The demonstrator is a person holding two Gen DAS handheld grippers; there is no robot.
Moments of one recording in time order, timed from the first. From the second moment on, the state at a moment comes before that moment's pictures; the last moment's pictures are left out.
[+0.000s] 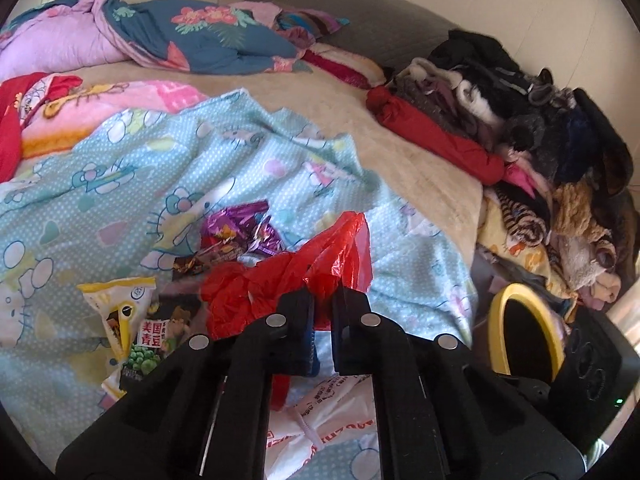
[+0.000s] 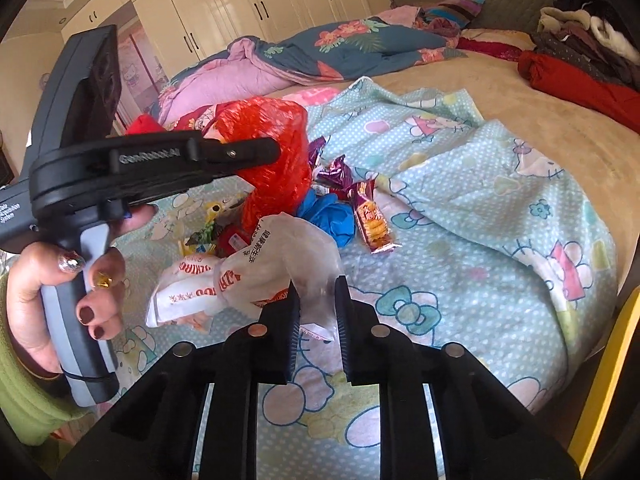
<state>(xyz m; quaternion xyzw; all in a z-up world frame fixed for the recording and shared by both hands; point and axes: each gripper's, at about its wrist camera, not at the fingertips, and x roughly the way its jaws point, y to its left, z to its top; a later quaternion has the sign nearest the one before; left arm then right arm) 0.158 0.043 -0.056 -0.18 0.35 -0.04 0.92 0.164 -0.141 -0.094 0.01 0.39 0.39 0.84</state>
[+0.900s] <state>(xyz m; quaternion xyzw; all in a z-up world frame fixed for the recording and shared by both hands) 0.116 0.033 0.025 -0.22 0.25 -0.08 0.94 0.170 -0.234 -0.039 0.10 0.31 0.32 0.89</state>
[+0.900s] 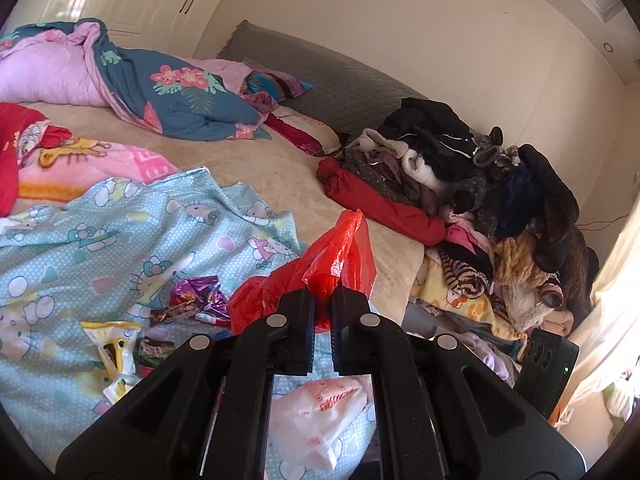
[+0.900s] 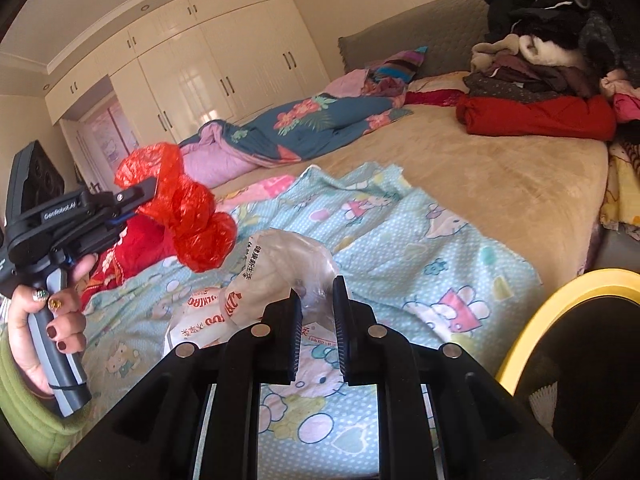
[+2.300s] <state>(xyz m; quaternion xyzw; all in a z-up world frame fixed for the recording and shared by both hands) 0.124 -0.090 0.015 -0.17 0.27 -0.20 0.93 0.174 -0.421 -0.024 0.24 0.28 0.12 0.92</state>
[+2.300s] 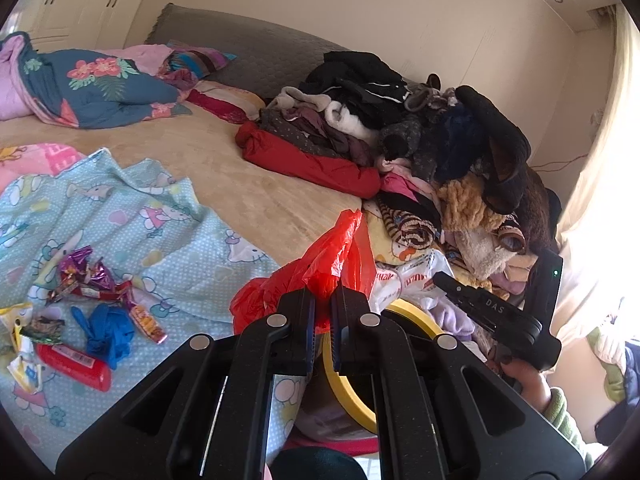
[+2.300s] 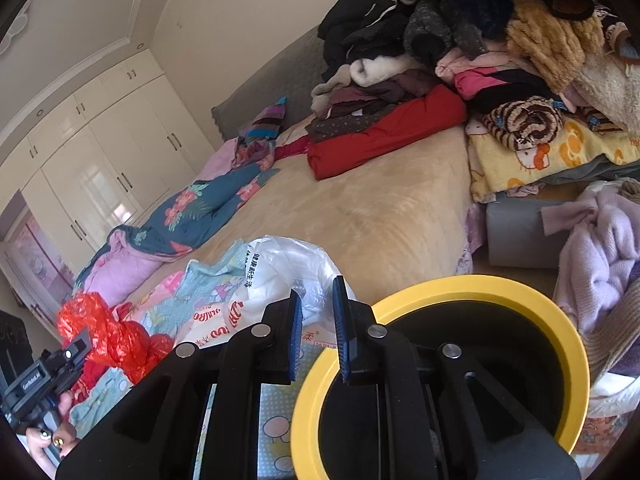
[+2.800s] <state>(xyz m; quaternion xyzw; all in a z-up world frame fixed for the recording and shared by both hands) 0.125 -0.141 0.004 -0.14 0.29 -0.25 0.91 0.165 -0.473 -0.029 0.28 0.27 0.07 0.92</state>
